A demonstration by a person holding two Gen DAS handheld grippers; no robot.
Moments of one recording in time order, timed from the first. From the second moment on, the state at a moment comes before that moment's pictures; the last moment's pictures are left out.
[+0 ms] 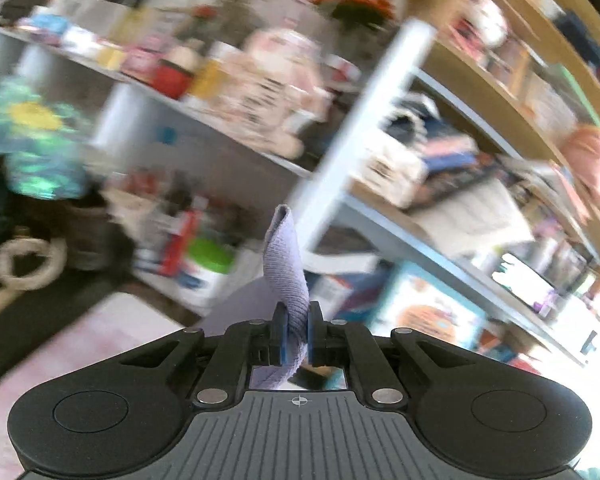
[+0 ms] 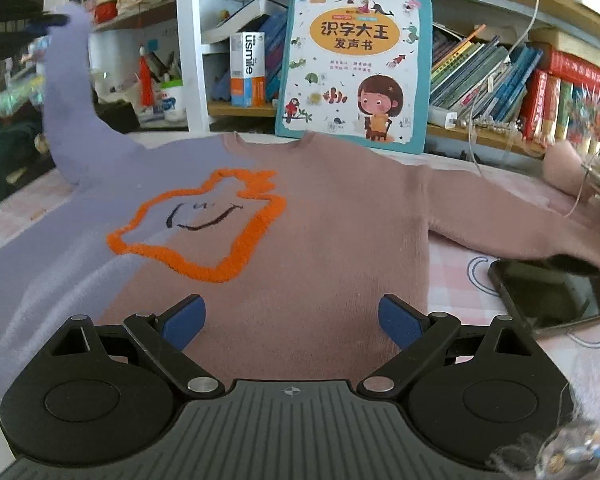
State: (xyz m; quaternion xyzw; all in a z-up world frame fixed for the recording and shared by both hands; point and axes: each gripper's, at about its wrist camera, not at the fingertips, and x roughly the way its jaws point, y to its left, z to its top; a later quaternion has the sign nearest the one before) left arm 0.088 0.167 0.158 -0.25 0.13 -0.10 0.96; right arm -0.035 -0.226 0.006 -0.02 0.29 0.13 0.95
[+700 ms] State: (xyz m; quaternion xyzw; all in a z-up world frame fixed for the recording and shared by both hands) left arm 0.164 -0.036 0.099 -0.16 0.25 -0.19 0.94; right arm -0.028 -0.222 0.001 -0.02 0.32 0.13 0.94
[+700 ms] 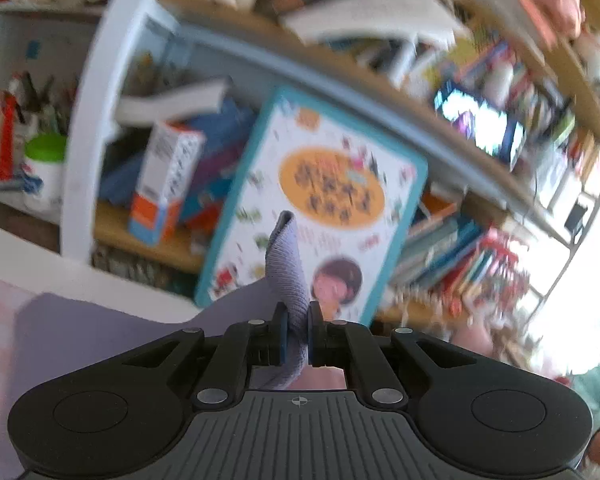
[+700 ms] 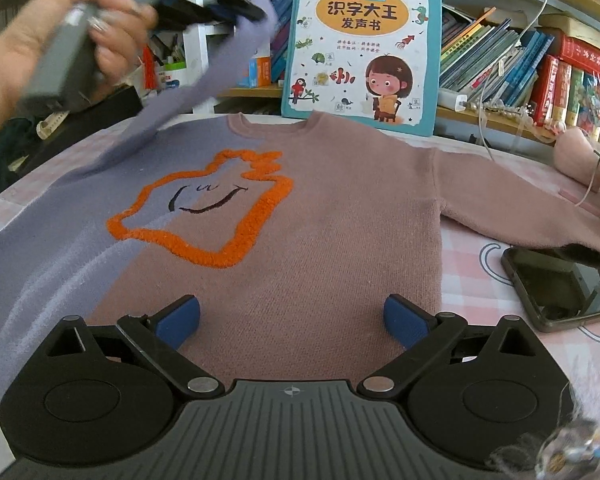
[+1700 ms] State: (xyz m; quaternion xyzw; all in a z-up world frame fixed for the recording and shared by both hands) left arm 0.044 0.070 0.043 0.01 0.30 -0.08 0.95; right arm -0.027 -0.222 0.003 -0.03 0.32 0.13 0.94
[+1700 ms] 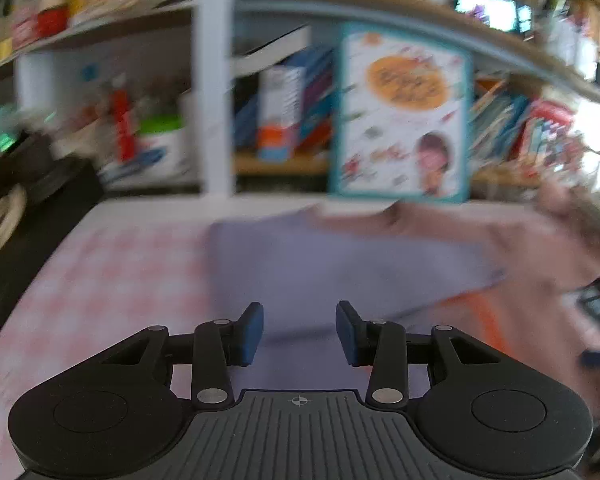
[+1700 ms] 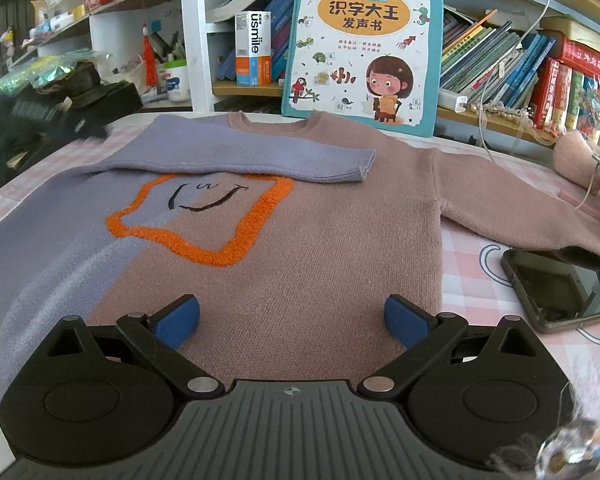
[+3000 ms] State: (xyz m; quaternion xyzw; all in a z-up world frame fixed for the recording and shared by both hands) left arm 0.104 0.147 0.000 -0.04 0.32 -0.07 0.94; right arm -0.013 -0.238 0.005 0.02 0.32 0.08 0.94
